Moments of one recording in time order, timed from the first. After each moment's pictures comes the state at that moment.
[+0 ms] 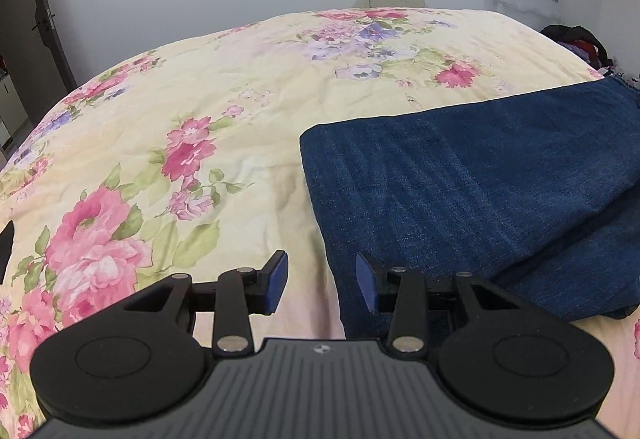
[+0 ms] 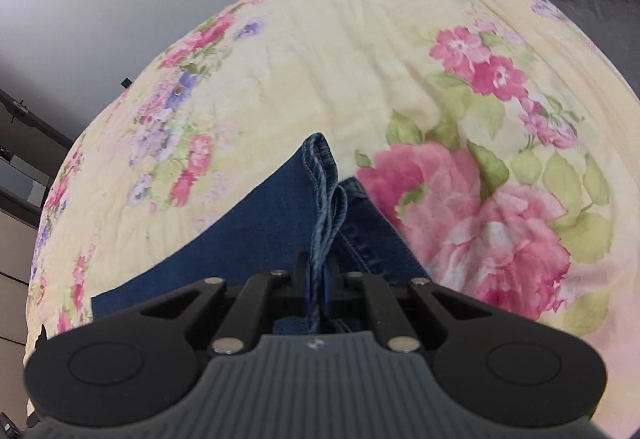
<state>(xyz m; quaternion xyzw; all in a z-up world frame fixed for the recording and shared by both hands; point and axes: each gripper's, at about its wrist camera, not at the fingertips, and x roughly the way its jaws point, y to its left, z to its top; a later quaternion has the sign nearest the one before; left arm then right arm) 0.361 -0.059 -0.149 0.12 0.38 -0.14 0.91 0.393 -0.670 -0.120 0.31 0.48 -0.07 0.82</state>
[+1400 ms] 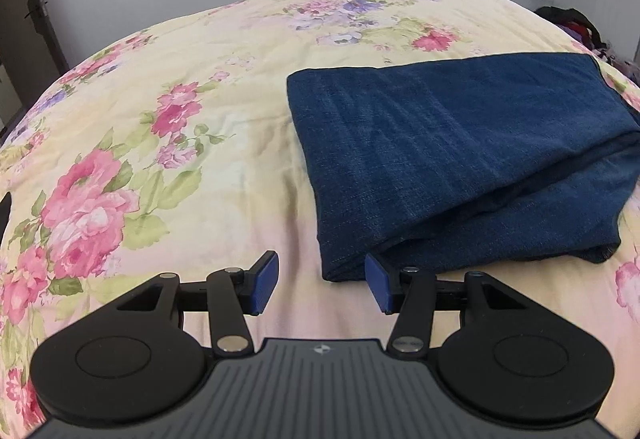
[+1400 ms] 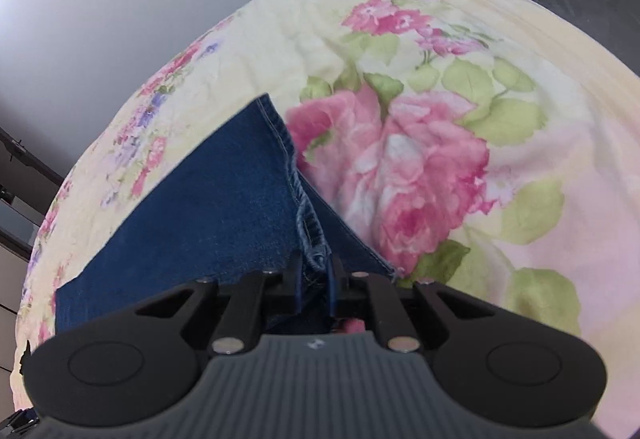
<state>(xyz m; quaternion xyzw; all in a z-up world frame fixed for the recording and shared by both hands) 0.314 -0.065 -0.158 0.14 0.41 -0.16 0.89 0.299 -0.672 -0.191 0.33 0.41 -0.10 0.85</state>
